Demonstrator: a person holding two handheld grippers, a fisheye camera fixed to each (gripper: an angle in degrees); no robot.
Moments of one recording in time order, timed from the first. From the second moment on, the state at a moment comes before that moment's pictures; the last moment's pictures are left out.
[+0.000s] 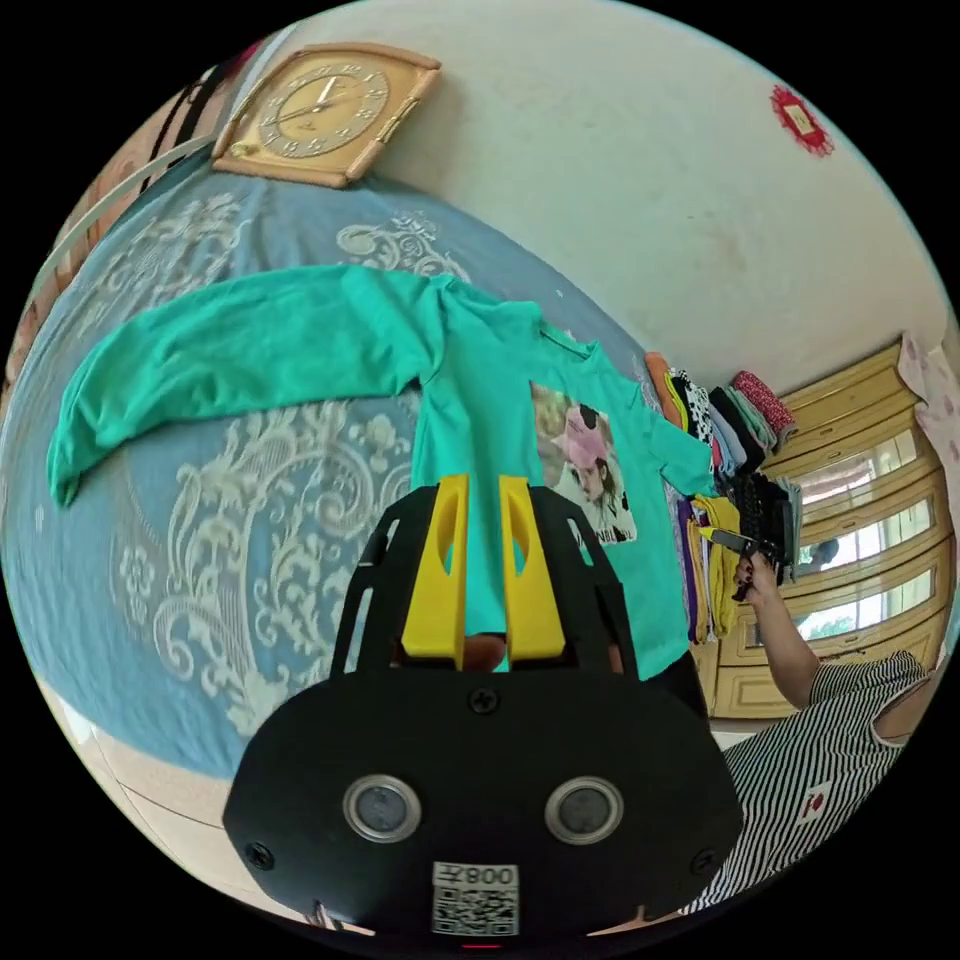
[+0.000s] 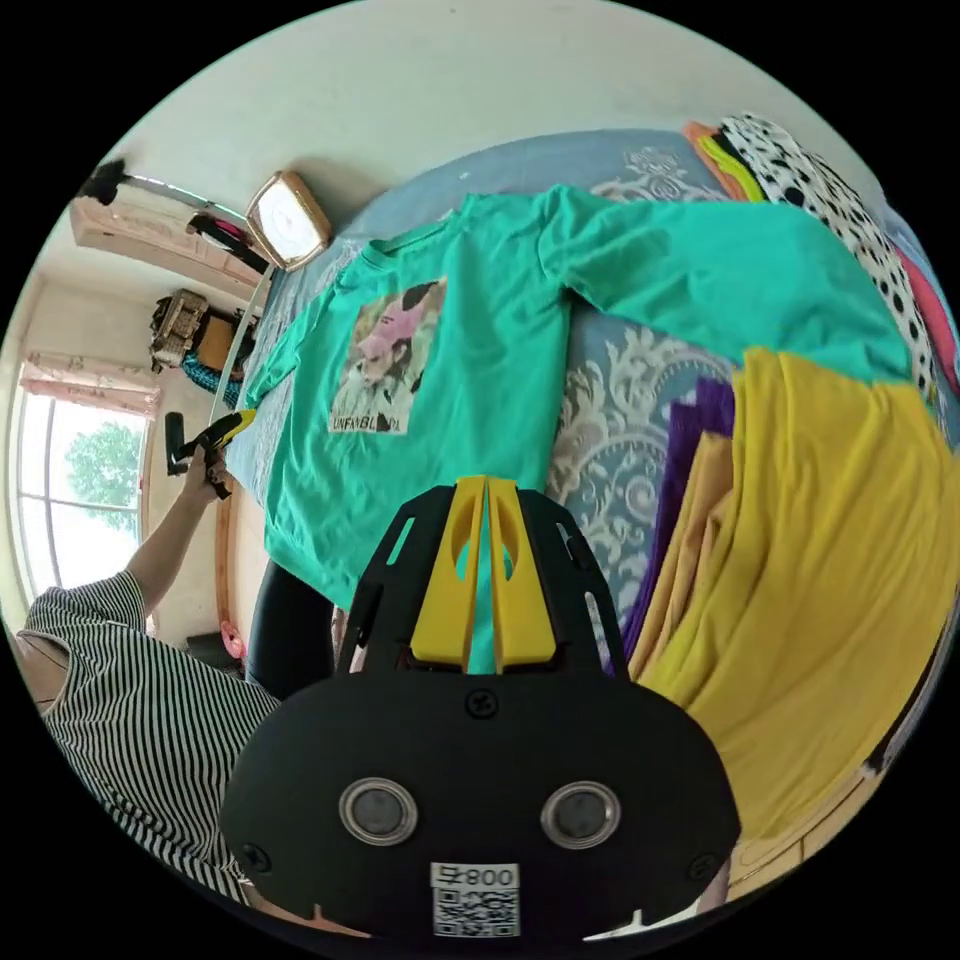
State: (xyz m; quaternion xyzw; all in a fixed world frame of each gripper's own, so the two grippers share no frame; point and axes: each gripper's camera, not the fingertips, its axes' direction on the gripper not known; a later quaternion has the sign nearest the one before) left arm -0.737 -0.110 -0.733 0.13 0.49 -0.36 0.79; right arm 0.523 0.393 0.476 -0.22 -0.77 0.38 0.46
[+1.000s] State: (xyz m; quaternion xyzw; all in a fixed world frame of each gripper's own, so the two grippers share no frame) left arm -0.734 -0.576 -0.635 0.13 0.26 -0.30 0.91; right arm 0.492 0.058 0.696 -0.12 -0.70 0.31 0.63
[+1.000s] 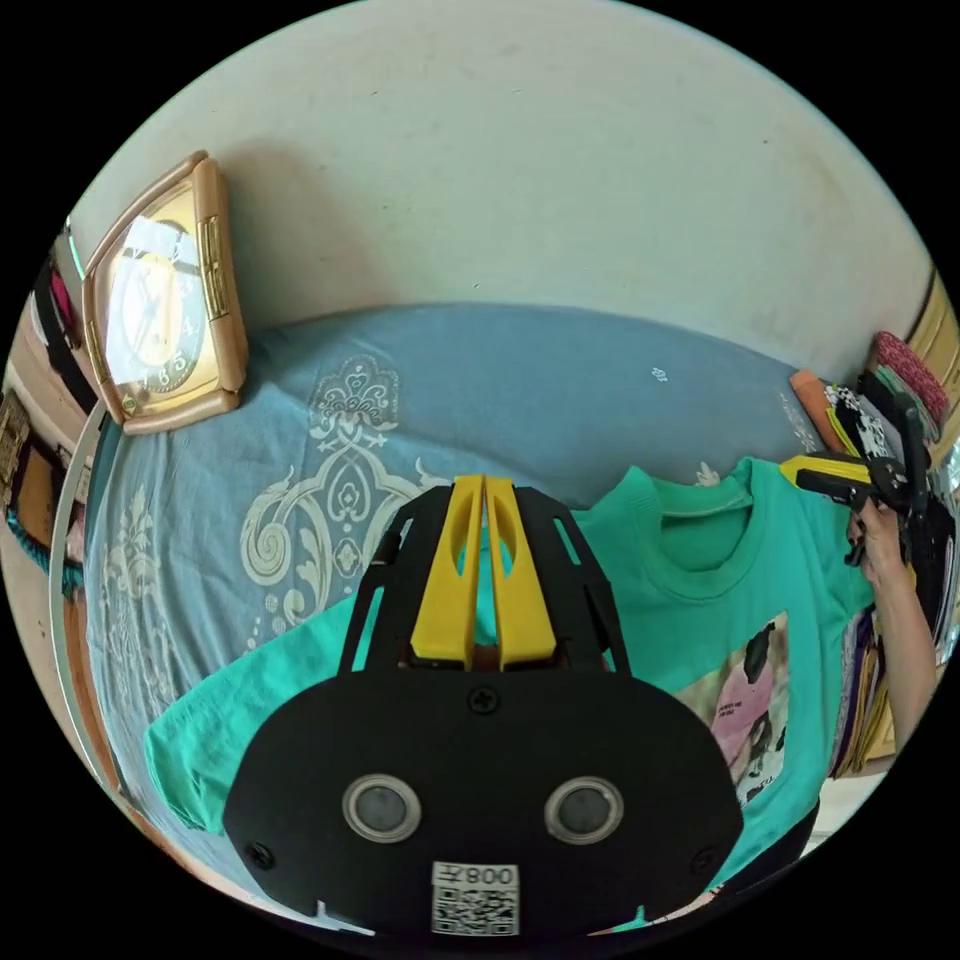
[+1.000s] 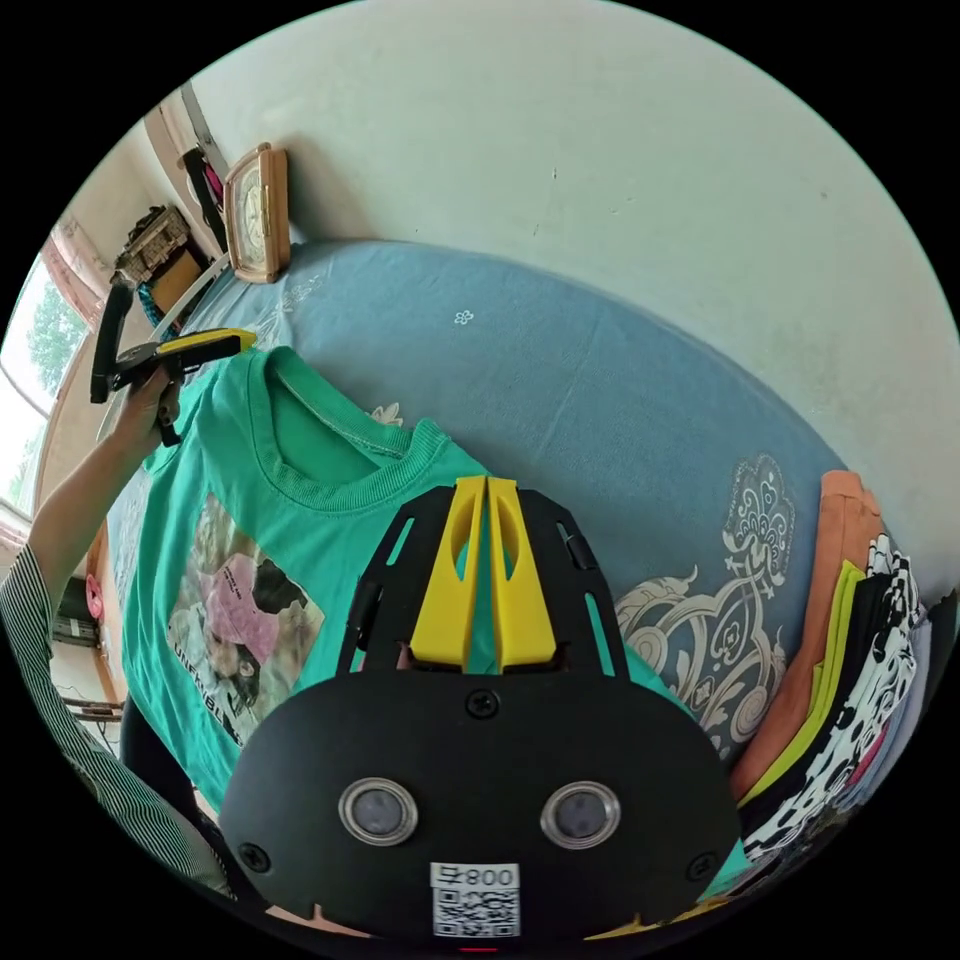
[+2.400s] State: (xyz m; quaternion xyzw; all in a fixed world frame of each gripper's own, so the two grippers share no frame) left arm -0.603 -0.589 -0.589 0.16 0.33 -0.28 0.89; right arm 0.616 0.087 0.597 -0.12 -0.70 0.34 0.61
